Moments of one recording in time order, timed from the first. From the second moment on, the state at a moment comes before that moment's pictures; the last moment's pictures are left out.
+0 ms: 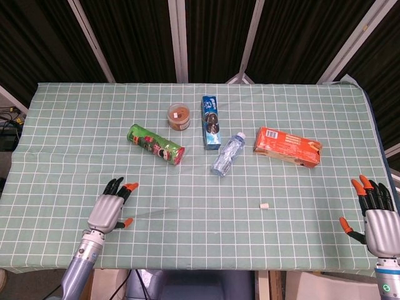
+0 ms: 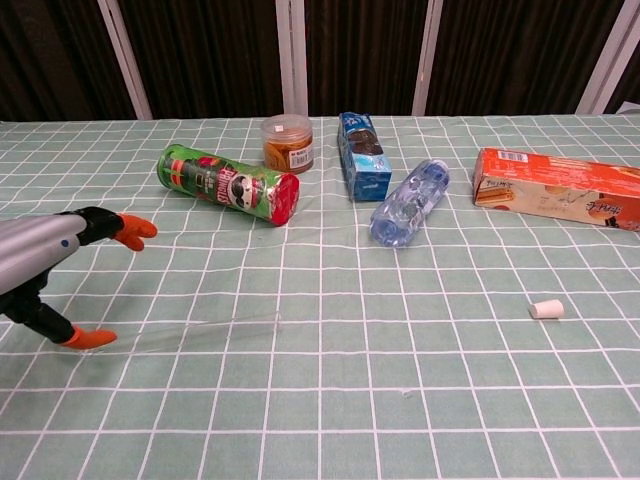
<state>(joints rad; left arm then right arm) -0.32 -1.60 -0.10 -1.71 1.29 1.21 0.56 0.04 -1.16 0.08 -1.58 -1.53 1.56 0.00</state>
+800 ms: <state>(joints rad) -0.36 -1.71 -0.09 -1.64 1.22 1.24 0.66 0.04 -1.15 0.08 -1.58 -1.53 1.56 0.01</state>
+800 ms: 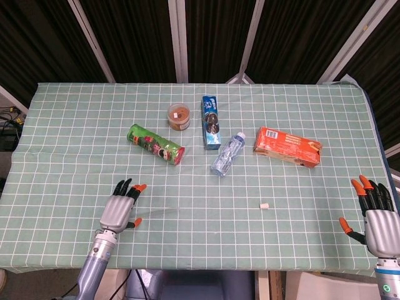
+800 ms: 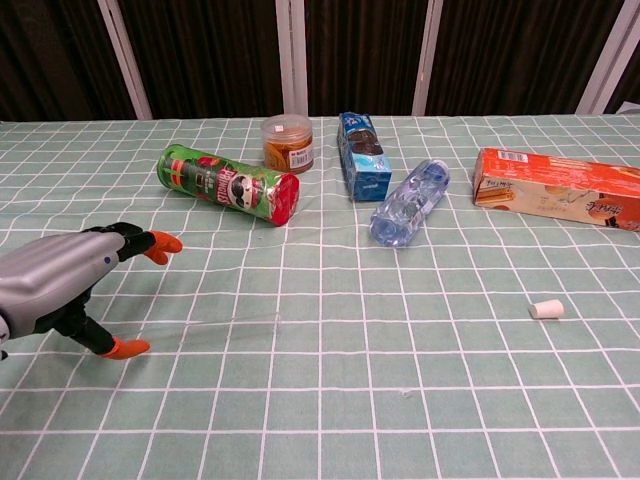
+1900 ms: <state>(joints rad) -0.40 -1.69 -0.15 -1.63 1.18 1.28 0.65 0.04 -1.16 0.08 -1.58 -1.54 1.56 0.01</state>
